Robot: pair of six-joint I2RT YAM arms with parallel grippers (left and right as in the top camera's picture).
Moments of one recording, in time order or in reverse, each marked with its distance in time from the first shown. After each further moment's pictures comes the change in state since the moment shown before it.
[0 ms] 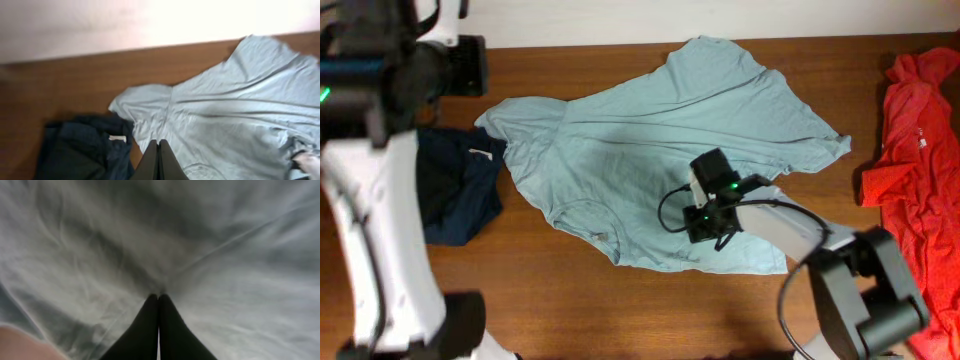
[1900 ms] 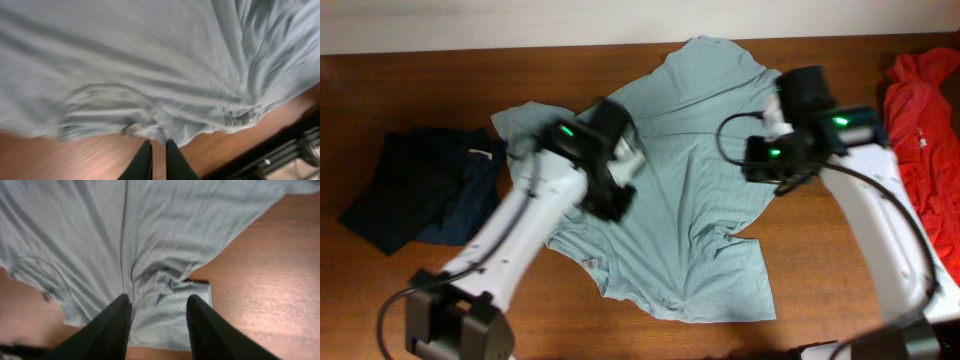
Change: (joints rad) left arm -0.508 -0.062 -0.983 0.178 0.070 -0.045; right arm -0.292 -0.204 0.552 -0.627 -0.005 0.040
